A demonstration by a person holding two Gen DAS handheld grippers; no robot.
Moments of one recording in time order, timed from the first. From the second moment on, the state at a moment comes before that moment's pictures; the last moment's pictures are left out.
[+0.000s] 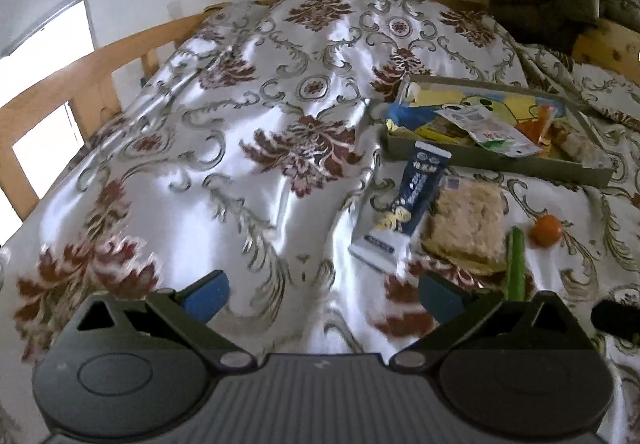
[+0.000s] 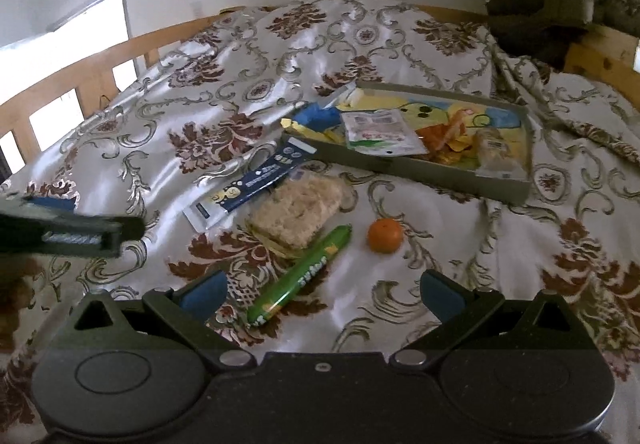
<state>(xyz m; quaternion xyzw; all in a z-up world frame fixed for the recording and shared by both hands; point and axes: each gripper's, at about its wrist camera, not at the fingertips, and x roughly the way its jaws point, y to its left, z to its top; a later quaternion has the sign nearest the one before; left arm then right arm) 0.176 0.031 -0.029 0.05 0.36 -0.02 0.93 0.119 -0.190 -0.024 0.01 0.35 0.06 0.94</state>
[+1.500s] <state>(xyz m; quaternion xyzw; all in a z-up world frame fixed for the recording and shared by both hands) 0.302 -0.022 -0.083 0.18 0.44 -0.22 0.85 0.204 -0.171 -0.091 0.02 0.42 0.08 0.90</state>
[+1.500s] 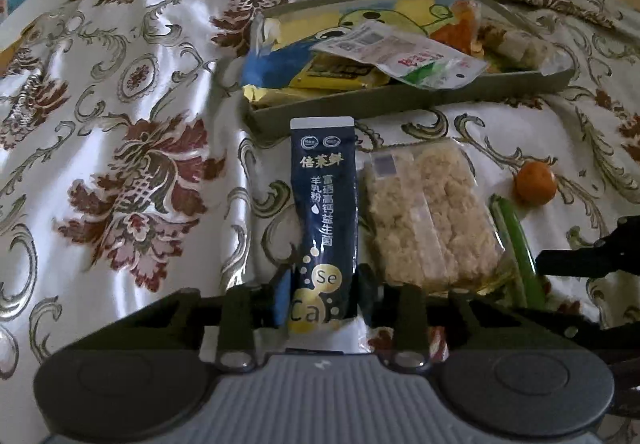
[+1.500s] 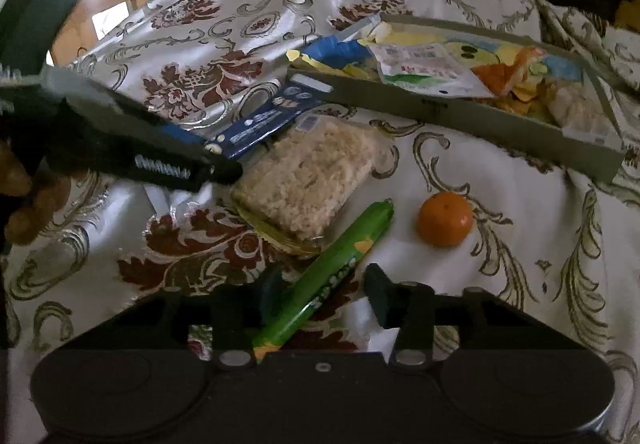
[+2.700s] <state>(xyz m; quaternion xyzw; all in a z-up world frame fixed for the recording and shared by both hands) 0.214 -0.010 -0.084 0.10 0.44 -0.14 0.88 0.199 -0.183 -0.095 0.11 0.46 0.08 0.88</state>
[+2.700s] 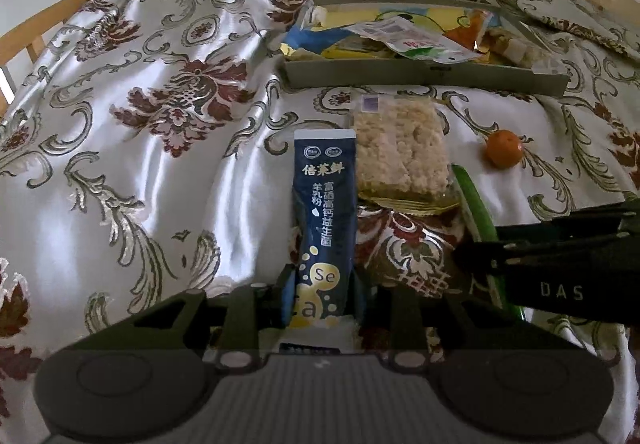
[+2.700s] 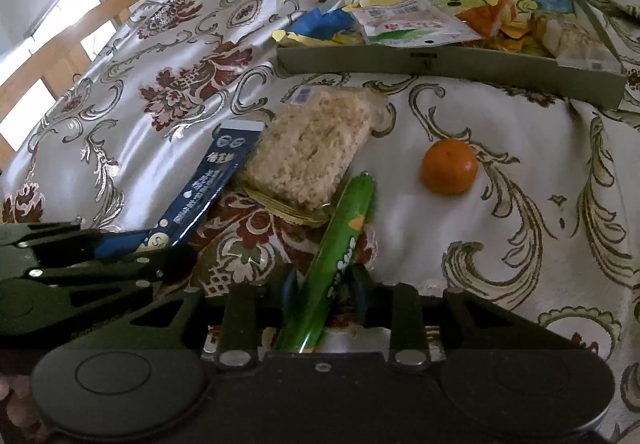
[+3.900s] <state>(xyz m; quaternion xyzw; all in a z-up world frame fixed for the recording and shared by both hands) 0.210 -0.055 -0.009 0.03 0.36 -0.16 0.92 0.198 -0.287 -0.025 0.28 0.37 0.01 0.89</state>
